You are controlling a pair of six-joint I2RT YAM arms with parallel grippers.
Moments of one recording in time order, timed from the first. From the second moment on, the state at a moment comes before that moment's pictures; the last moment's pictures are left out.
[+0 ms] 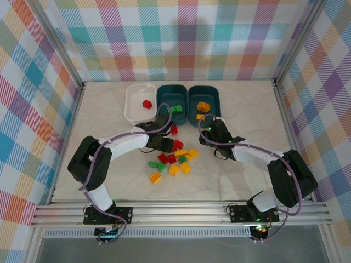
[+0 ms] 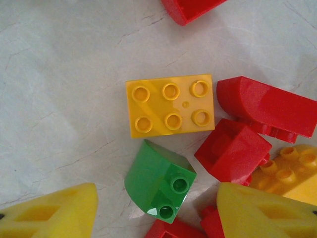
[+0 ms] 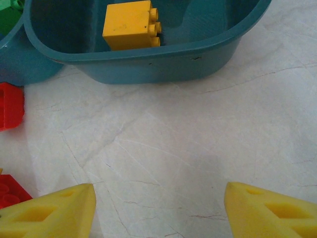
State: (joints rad) left arm -0.66 1.72 1.13 -0.59 -0.08 -0.37; right arm 0.56 1.46 0.74 -0.10 0.21 0.53
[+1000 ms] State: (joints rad) left arm -0.60 1.84 1.14 -0.55 -0.06 -0.34; right arm 0.56 1.46 0.74 -0.10 0.19 0.53
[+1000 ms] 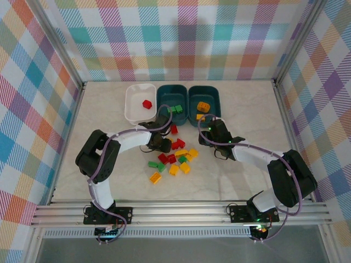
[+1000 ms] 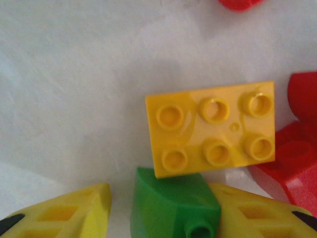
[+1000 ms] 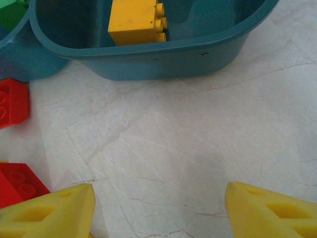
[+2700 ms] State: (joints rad) left arm -0.53 2.25 2.08 -0.79 -0.14 -0.43; right arm 0.56 1.44 0.74 -0.10 0.19 0.53
